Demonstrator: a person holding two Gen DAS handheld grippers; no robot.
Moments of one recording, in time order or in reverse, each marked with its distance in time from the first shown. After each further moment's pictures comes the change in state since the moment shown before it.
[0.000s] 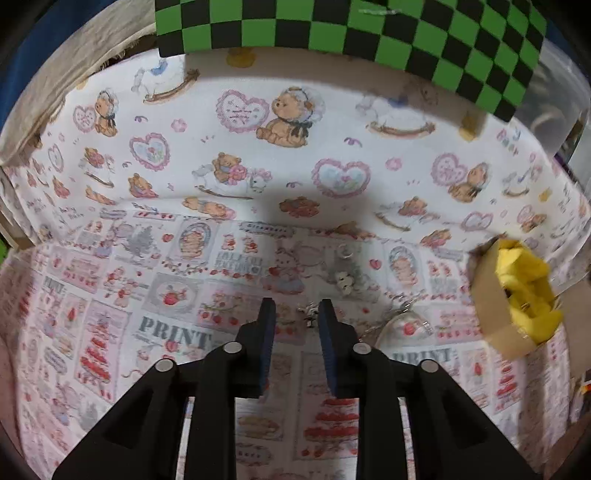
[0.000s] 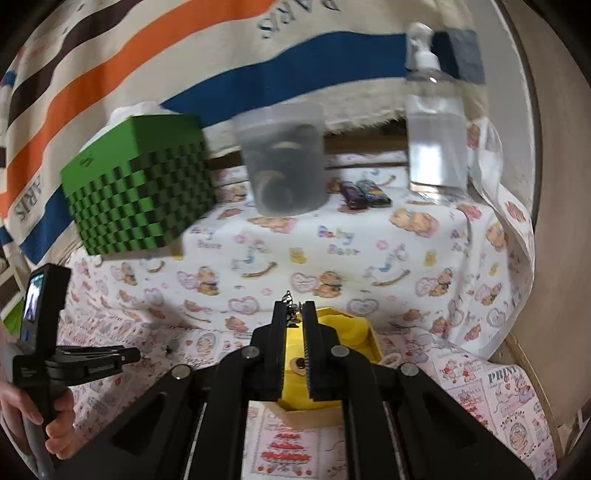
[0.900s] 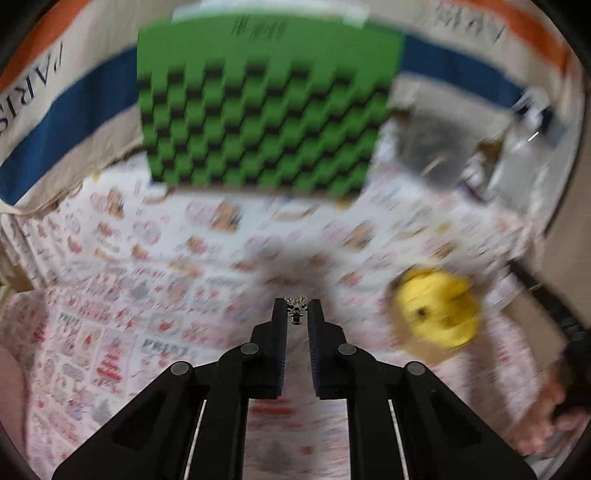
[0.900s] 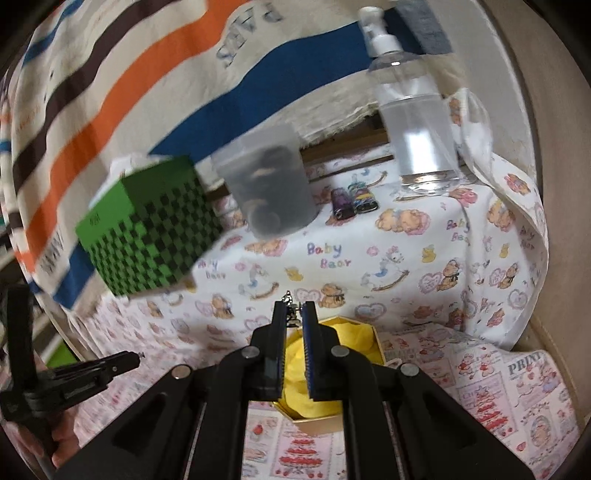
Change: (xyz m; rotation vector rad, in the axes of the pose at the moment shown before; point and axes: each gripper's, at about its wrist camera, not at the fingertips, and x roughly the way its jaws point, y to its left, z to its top) left arm -0.109 -0.032 -0.016 0.080 -0.255 -0.110; right arm -0.011 -0.039 0.009 0.185 -0.024 0.162
